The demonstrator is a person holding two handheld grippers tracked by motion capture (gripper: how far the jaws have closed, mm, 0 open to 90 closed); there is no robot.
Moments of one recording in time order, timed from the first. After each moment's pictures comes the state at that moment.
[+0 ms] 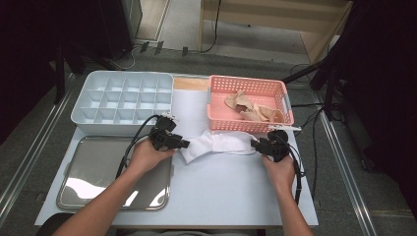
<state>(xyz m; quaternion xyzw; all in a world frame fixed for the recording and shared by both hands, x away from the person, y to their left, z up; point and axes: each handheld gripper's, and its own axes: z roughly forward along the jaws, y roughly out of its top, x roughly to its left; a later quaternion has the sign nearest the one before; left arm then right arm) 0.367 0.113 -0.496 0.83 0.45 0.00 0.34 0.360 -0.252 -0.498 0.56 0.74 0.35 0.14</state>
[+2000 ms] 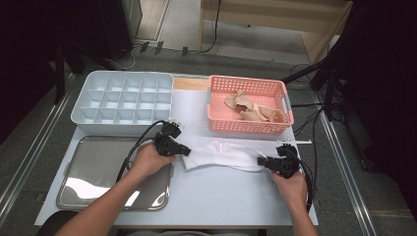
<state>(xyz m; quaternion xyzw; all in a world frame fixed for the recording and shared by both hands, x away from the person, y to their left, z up) 0.361 0.105 -0.504 0.85 0.42 -0.05 0.31 0.318 -0.281 -0.502 0.57 0.75 0.33 0.05</state>
